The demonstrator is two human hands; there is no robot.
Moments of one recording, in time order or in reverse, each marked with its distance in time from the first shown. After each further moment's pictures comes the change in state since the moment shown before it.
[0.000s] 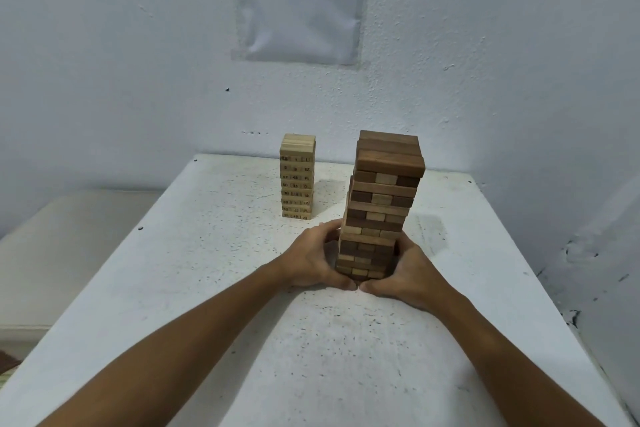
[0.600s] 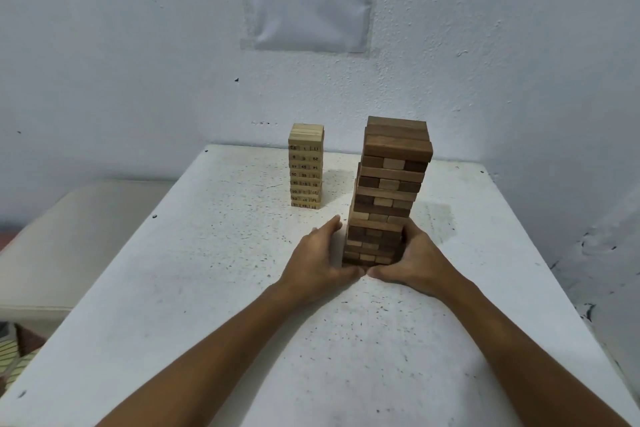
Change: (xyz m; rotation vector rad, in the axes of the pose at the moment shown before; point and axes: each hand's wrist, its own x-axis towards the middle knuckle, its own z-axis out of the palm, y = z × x) left_hand -0.030 0.001 0.031 0.089 0.263 -0.110; right_hand 0.003 0.004 0.000 -0.013 -0.021 -0.010
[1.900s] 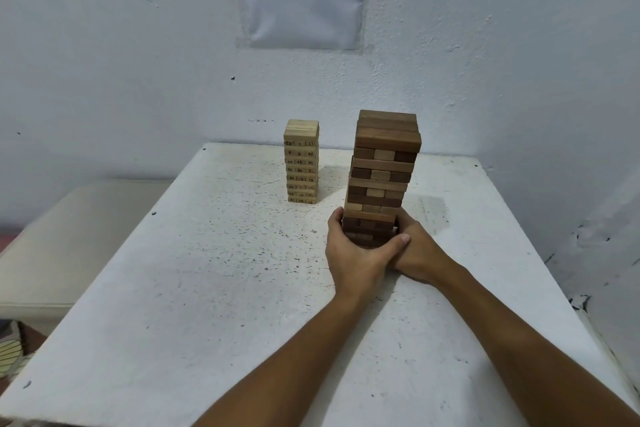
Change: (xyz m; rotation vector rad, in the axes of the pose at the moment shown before) left_hand -0.001 0.052 0.064 -0.541 0.533 -0.124; right_hand 0.013 0.016 -0.002 0.025 -0.015 -0.073
